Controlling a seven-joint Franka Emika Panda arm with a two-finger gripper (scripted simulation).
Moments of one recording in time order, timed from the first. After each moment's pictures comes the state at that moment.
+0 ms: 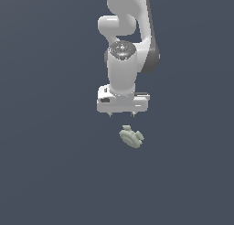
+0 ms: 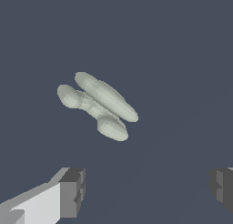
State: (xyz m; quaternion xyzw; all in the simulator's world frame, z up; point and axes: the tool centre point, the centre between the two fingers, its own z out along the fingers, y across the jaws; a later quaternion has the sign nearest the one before) arm -0.001 0.022 0.178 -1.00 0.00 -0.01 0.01
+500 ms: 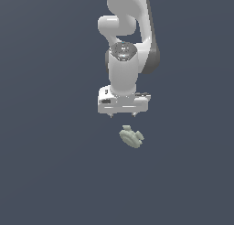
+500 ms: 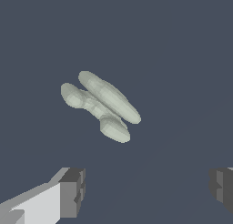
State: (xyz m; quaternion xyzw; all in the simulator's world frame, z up) arm 0.001 0.025 0.176 -1.00 -0.01 -0.01 0.01
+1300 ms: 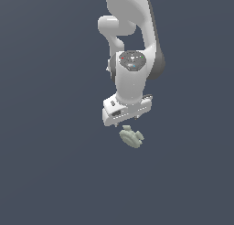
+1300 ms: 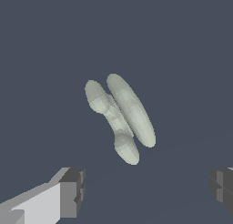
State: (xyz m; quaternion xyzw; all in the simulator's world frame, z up) arm 0.023 0.042 0.164 -0.98 -0.19 0.00 0.01
